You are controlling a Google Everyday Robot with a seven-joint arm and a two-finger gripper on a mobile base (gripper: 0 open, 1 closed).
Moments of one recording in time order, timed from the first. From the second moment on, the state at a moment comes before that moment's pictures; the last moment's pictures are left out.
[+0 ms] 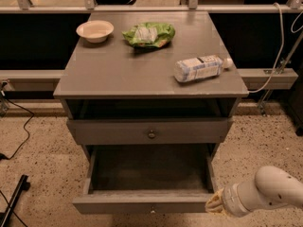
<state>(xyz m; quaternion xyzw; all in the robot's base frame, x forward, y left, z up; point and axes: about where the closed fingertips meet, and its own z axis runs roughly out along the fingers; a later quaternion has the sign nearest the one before) 0.388 -0.218 0.462 -0.73 0.62 0.15 0.24</state>
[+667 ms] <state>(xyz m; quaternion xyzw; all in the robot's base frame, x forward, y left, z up) 0.381 -0.210 0.426 -0.71 0.63 0.14 0.27</state>
